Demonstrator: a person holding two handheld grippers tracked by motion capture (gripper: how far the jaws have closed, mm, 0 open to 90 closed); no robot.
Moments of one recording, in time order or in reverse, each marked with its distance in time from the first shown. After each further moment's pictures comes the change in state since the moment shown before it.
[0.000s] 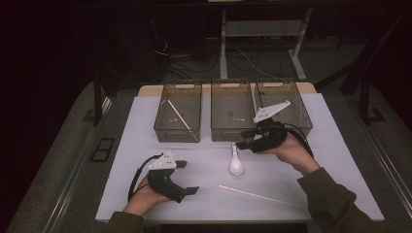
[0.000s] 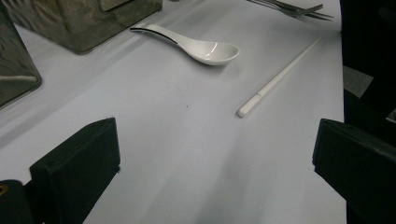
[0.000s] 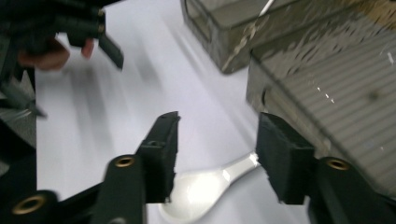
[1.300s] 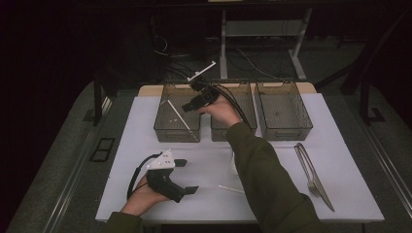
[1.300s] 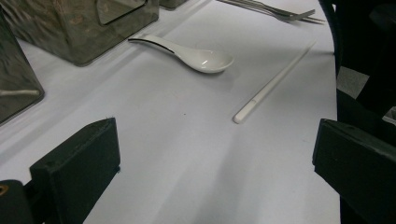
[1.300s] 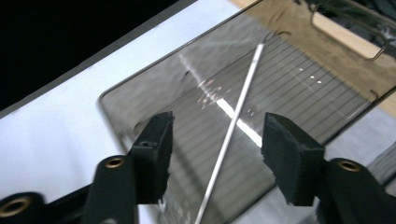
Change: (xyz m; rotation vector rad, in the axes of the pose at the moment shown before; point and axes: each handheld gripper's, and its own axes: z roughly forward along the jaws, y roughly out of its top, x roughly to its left) left arm -0.002 0.005 -0.004 -0.020 -0.009 0.014; right arm -0.033 0.158 0.139 0.070 -0.084 0.139
